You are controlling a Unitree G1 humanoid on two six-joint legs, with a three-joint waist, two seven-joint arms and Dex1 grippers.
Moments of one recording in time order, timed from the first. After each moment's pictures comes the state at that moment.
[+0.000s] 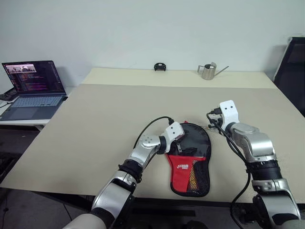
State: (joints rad) left arm -0.82 0.07 -0.27 0.87 0.02 -0.19 -0.90; right arm -0.63 -0.42 -0.05 0.06 0.11 0.91 0.31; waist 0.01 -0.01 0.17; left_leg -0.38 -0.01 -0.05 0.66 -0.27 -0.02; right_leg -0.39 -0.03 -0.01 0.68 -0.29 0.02
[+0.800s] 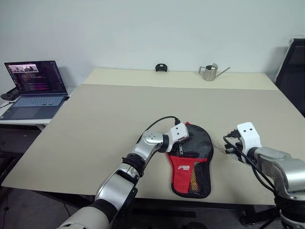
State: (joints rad) left arm -0.91 0.06 -0.30 1.02 0.06 -0.25 -1.02; right arm -0.28 -0.55 -0.18 -0.53 0.26 1.37 0.36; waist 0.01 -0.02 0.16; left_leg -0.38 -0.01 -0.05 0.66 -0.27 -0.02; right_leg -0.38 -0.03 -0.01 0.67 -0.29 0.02
